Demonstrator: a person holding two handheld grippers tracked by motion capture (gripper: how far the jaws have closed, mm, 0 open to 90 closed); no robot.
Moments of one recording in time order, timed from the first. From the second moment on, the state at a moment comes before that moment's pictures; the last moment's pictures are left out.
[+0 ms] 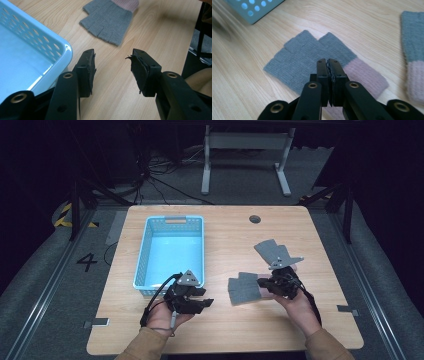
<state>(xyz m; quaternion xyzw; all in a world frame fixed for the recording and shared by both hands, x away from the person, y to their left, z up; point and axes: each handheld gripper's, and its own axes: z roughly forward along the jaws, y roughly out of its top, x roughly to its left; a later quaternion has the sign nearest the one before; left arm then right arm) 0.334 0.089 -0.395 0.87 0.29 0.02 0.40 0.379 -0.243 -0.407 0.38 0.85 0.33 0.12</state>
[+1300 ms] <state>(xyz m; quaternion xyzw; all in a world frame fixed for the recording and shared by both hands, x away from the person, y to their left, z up) 0.335 0.091 -0.400 0.87 0.29 0.02 0.39 0.459 -0.292 -0.385 0.47 0.81 0.31 0.15</state>
